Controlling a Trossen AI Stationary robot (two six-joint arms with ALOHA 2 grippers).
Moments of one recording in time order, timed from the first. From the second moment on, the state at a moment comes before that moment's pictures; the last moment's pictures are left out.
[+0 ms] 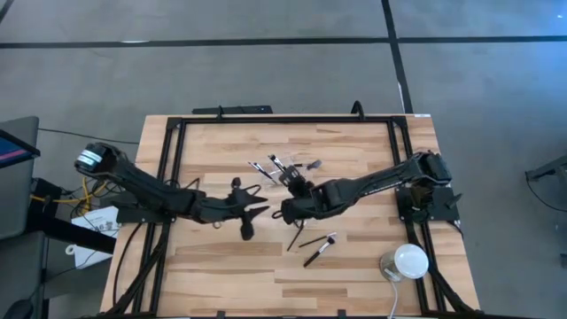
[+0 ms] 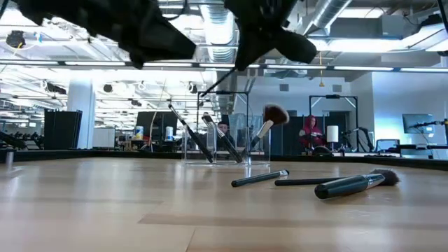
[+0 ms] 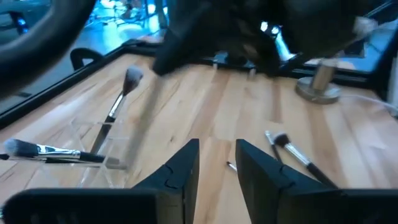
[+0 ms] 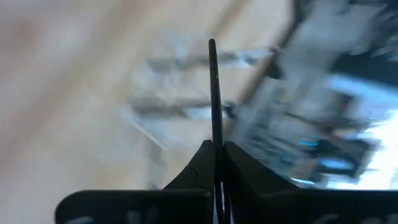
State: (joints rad) left arm -0.39 1.35 0.57 0.47 -0.60 -0.19; right arm 0.24 1.87 1.57 -0.84 0.77 -0.85
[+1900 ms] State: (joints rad) left arm -0.44 1.33 0.36 0.67 -0.64 -0.51; right arm 0.23 1.87 1.44 -0.72 1.06 -0.71
